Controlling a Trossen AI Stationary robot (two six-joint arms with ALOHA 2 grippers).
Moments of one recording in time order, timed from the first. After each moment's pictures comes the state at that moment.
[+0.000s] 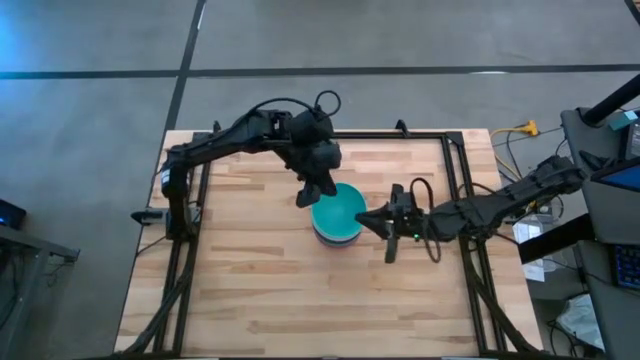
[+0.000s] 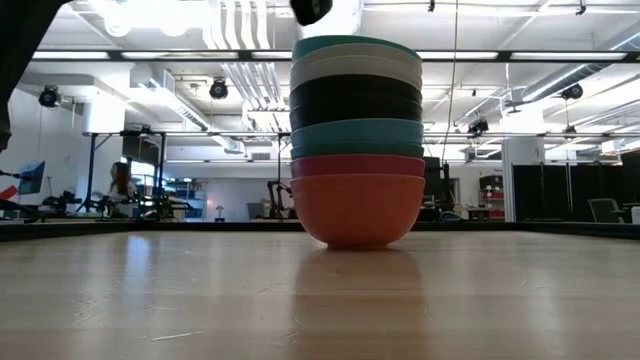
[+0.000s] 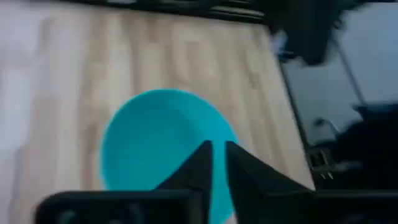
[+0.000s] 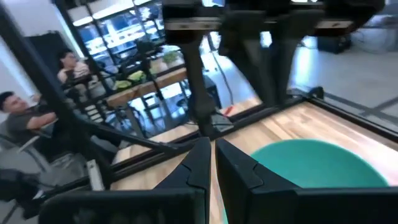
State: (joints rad) left arm 0.18 1.87 2.25 -1.22 0.42 0.07; right arm 0.41 1.18 0.94 0.13 0.58 0.39
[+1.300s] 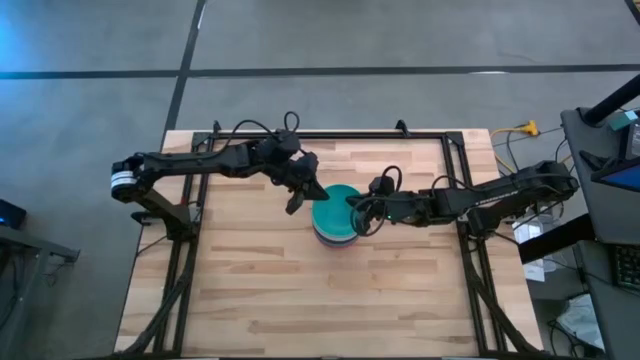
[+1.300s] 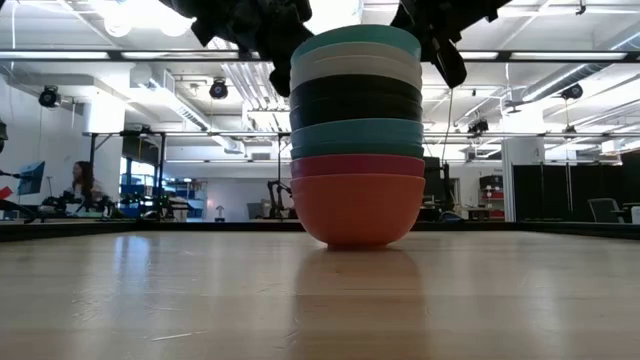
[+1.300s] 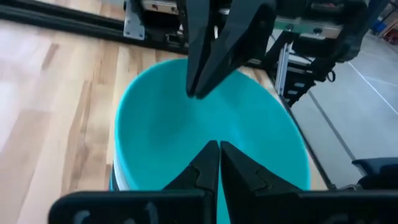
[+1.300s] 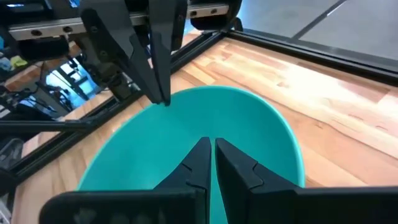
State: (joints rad) left arm 0.28 1.49 1.19 -0.21 0.57 -0.06; right arm 0.17 1.32 0.89 -0.03 0.53 0.65
